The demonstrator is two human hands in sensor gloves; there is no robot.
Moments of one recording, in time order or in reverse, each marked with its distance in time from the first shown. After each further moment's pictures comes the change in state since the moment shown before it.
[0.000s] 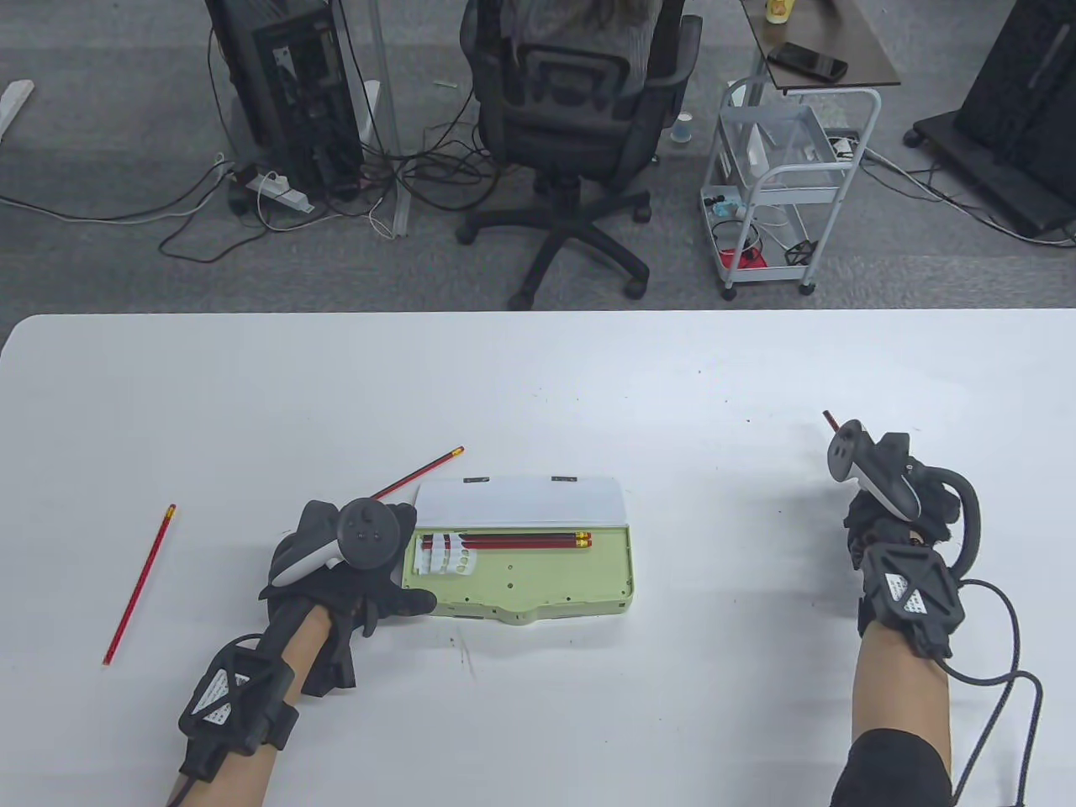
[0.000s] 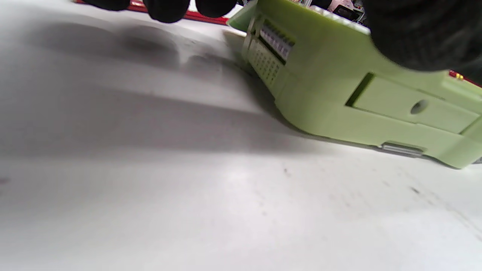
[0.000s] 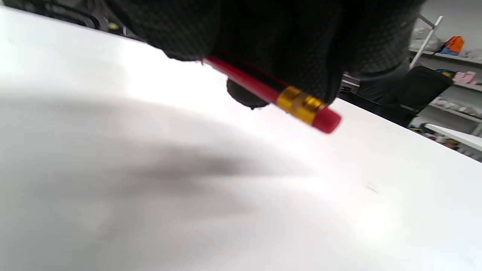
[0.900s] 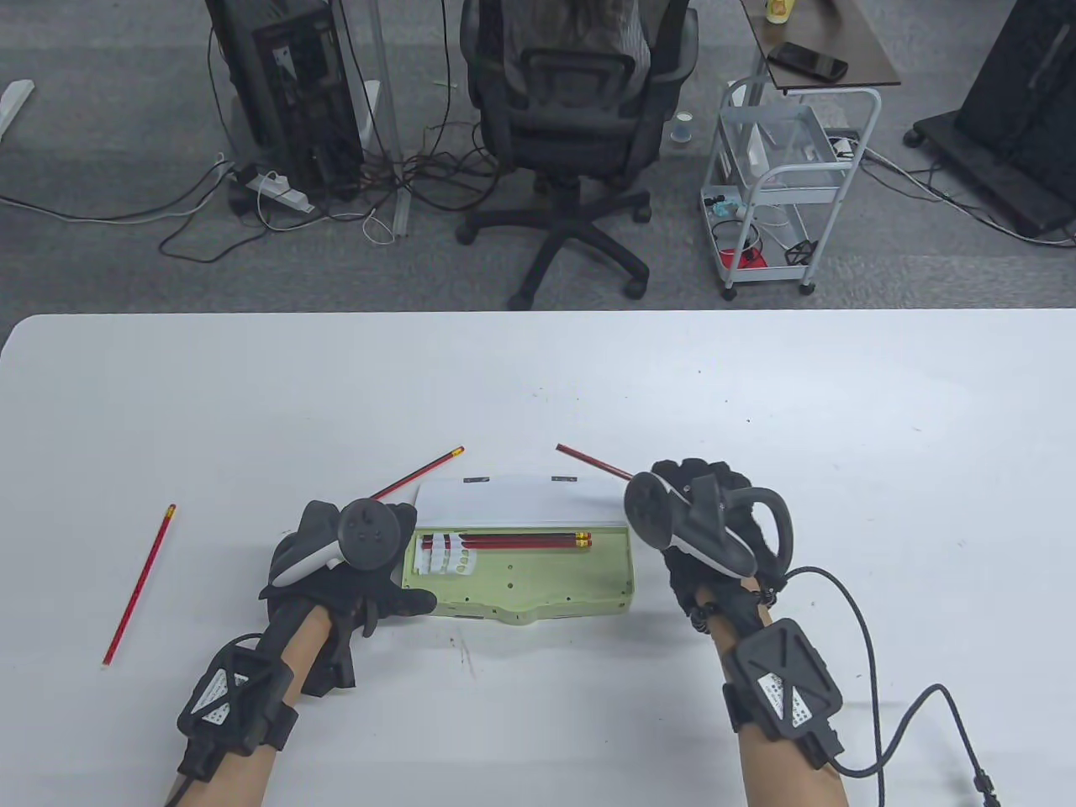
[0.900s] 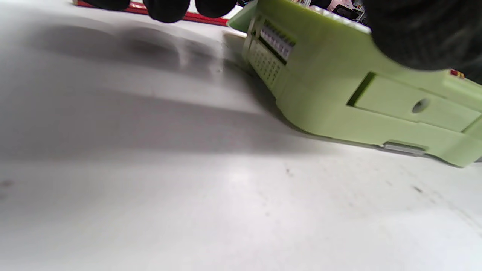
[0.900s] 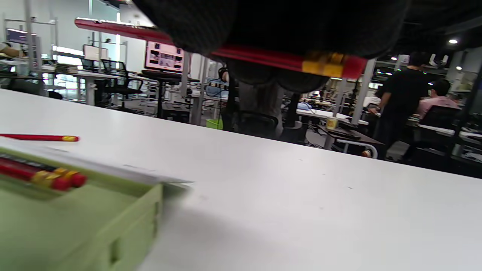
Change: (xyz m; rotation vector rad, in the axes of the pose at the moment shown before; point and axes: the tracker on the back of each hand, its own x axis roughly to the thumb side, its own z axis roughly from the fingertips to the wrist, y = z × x) left_hand 0.000 0.000 0.000 0.002 0.001 -0.011; right_hand 0.168 -0.077 0.166 -0.280 -0.596 -0.107
